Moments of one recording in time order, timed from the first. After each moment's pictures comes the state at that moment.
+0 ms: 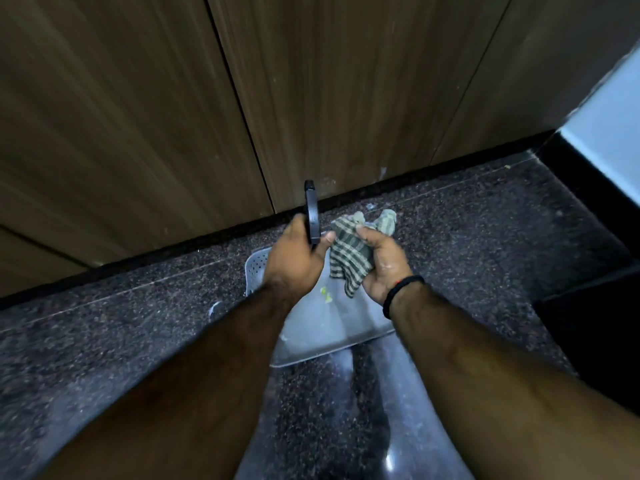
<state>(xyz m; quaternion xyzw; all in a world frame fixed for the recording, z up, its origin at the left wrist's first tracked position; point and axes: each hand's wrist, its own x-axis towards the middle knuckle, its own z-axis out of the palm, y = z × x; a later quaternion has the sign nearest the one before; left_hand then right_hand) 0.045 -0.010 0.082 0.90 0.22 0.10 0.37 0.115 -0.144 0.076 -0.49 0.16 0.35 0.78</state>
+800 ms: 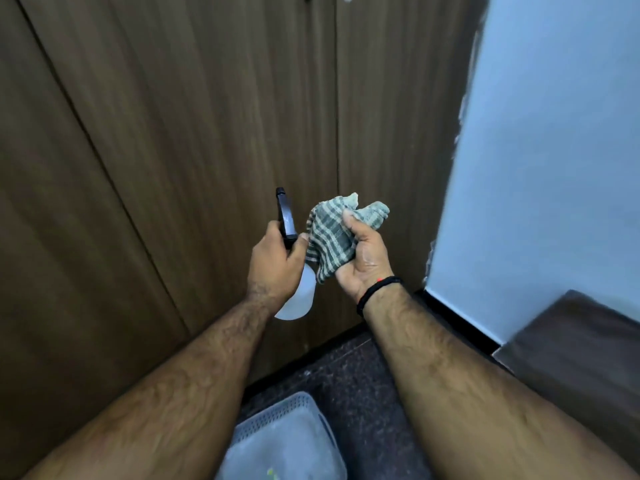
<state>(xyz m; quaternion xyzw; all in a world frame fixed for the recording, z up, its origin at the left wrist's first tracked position) 0.169 -0.114 0.436 0.87 0.10 0.31 0.38 0.211 -0.243 0.452 -0.29 -0.02 0.17 0.94</state>
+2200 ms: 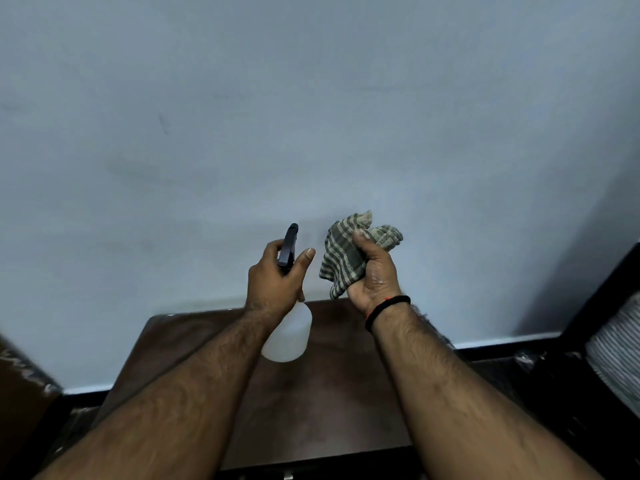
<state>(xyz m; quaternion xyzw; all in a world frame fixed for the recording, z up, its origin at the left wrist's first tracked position) 0.144 -0.790 0.431 0.77 -0.33 -0.05 0.55 0.038 -0.901 0.448 -0.28 0.21 -0.36 0.86</state>
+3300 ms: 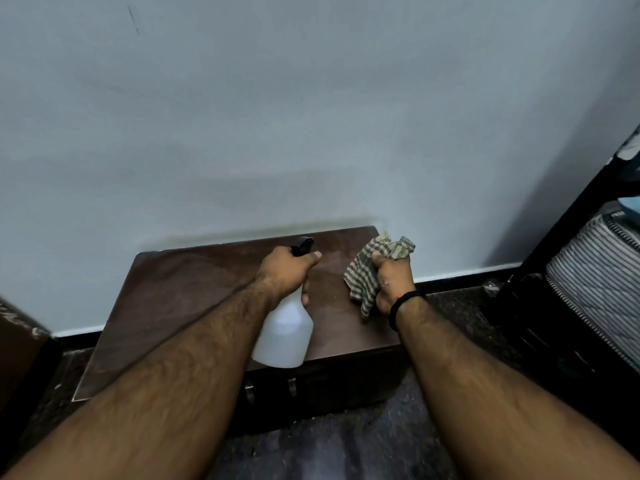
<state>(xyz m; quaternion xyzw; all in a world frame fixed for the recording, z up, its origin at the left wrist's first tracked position) 0.113 -0.743 0.361 0.80 -0.31 -0.32 0.41 -0.029 -0.860 0.326 -0.30 0.43 -0.42 0.74</state>
